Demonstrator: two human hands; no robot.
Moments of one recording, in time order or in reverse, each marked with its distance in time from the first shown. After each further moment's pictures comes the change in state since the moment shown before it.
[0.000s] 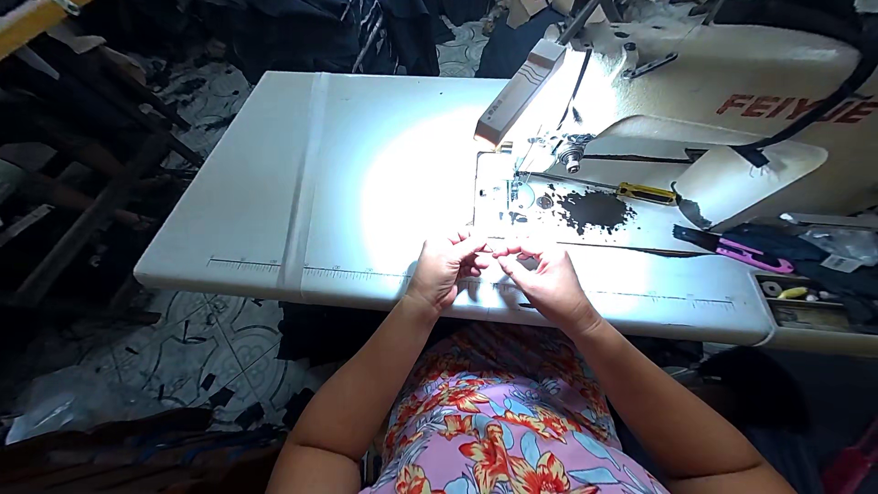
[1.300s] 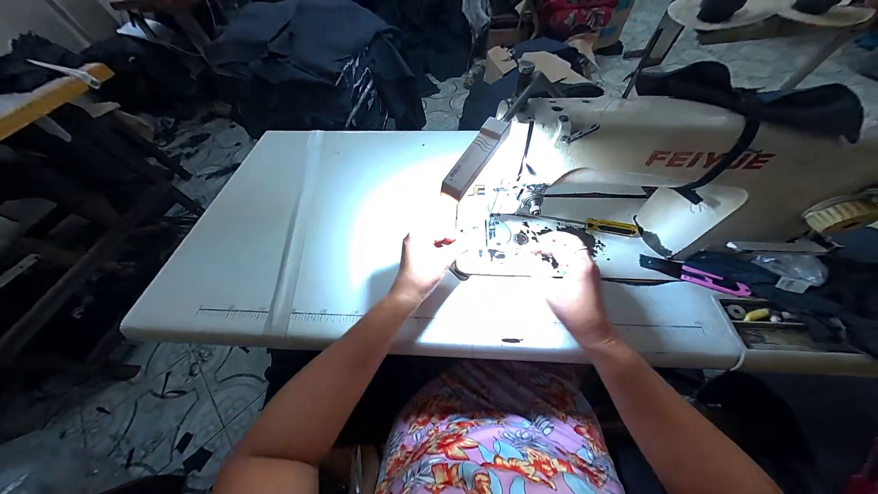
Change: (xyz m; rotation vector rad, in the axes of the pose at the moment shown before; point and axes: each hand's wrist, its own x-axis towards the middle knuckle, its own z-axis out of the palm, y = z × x) left_hand 0.064 0.028 0.001 0.709 0.092 0.433; right_hand 0.017 0.027 -0.048 -0.255 0.297 -0.096
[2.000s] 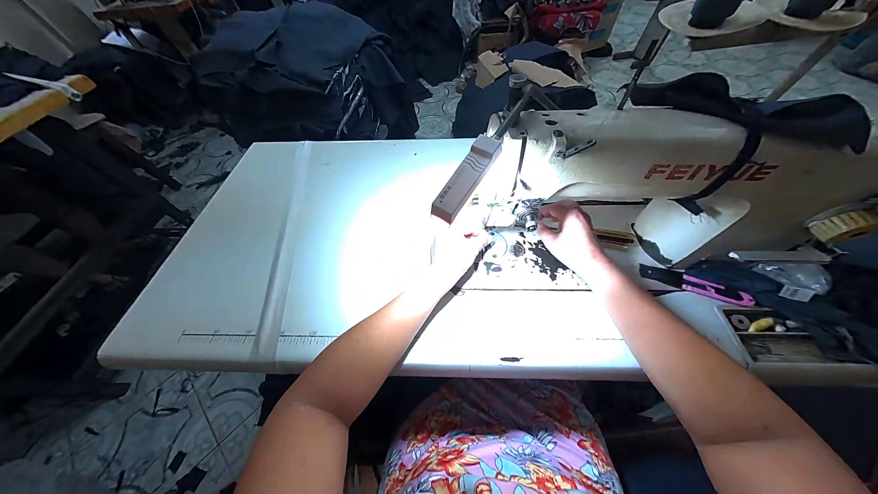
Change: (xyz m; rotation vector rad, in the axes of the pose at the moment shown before) left_hand 0.064 -0.025 0.051 0.345 -0.144 0.054; right_hand 0.094 0.065 0.000 -0.211 -0.256 0.147
